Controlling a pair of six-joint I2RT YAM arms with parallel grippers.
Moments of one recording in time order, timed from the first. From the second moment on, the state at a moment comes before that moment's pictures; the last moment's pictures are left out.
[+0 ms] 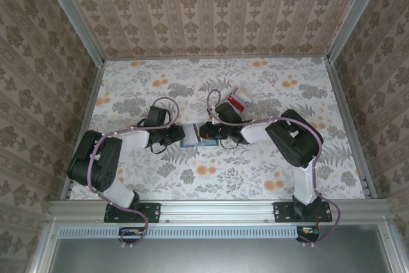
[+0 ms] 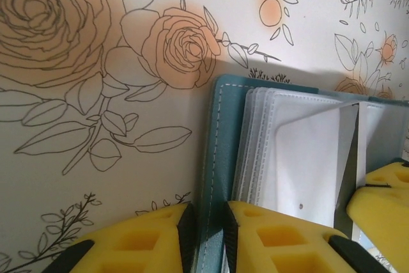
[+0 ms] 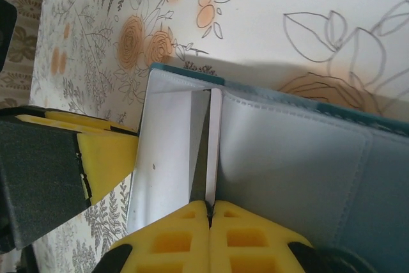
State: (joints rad) left arm -0.40 1.58 0.65 -0.06 0.34 -0.68; right arm 0.66 1.98 1.00 0.28 -0.41 0.71
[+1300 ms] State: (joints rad) left arm -0.42 1.60 0.67 -0.05 0.32 -0.68; right arm 0.63 1.93 0.94 0.23 -0.51 0.77
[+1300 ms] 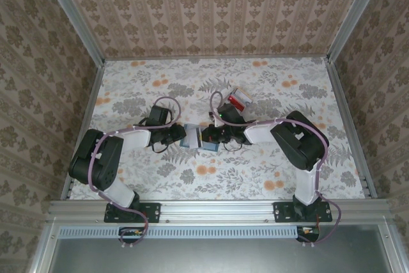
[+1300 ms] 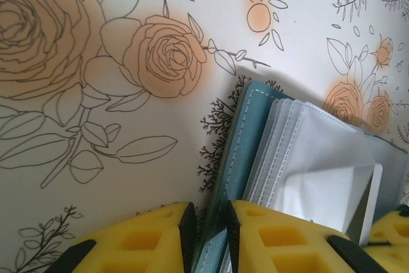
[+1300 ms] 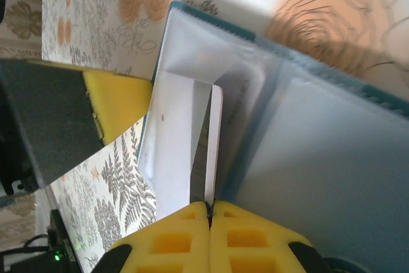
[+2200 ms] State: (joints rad) left arm -0.42 1.61 0.66 0.00 0.32 -0.70; right arm 0.60 1.90 0.78 0.50 -0.45 1.00
